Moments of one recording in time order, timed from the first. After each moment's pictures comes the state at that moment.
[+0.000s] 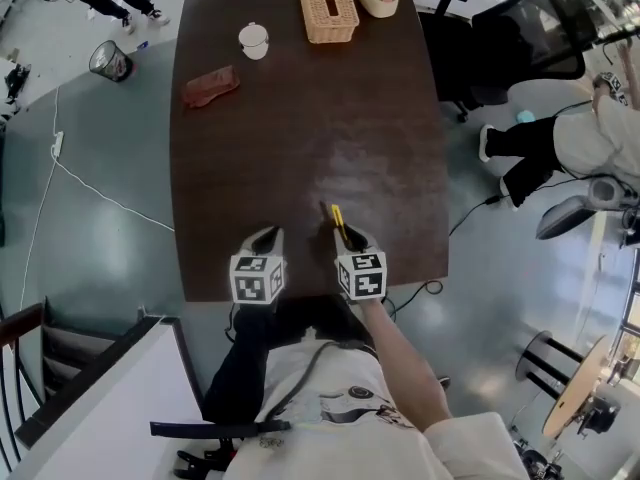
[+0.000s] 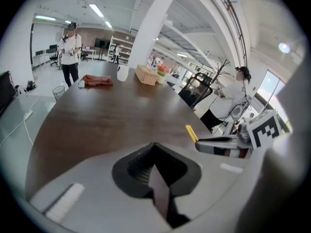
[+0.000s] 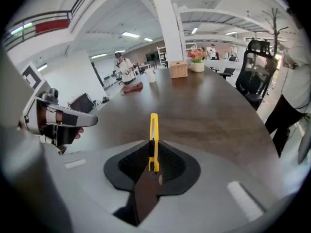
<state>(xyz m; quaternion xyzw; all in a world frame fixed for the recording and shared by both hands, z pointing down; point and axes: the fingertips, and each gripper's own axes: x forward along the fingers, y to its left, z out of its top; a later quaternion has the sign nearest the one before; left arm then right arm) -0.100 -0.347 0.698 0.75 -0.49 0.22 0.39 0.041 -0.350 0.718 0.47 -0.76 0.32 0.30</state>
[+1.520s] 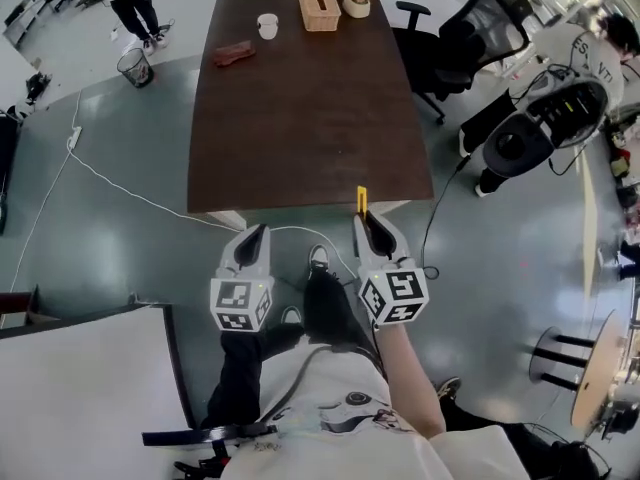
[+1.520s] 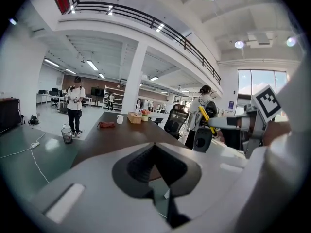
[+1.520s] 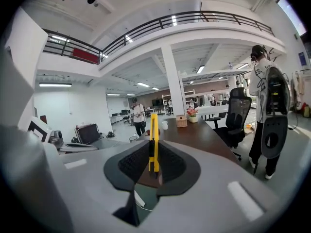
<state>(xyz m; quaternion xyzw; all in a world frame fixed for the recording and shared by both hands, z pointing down) -0.115 -0.115 0.547 0.82 -0.54 0.08 0.17 0.063 -0.132 0.500 0.53 -0.83 0.15 0.09</state>
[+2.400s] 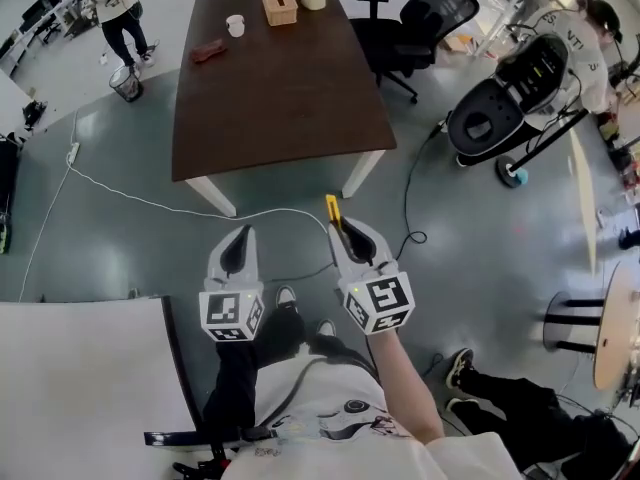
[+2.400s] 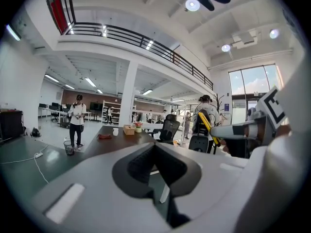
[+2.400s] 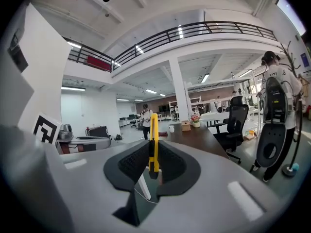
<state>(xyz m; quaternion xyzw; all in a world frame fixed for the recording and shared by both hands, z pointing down) -0.068 0.028 0.483 0.82 -0.56 0.03 0.09 0.087 0.034 0.461 0.50 -0.86 0.11 0.06</state>
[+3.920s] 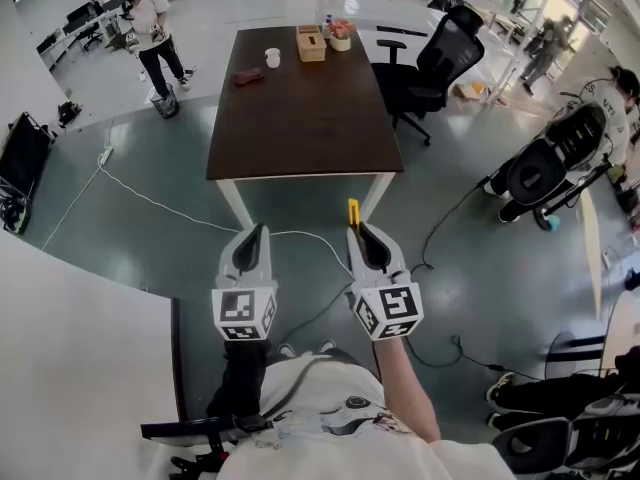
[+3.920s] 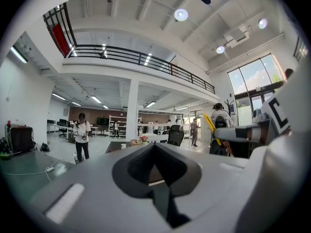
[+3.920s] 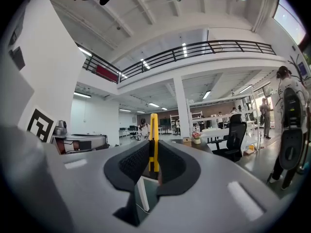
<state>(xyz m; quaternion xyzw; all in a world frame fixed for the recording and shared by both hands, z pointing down) -0.075 0.103 0.413 0.80 -0.60 0.01 0.02 0.090 0.105 0.401 0.51 -0.86 0.04 0.01</state>
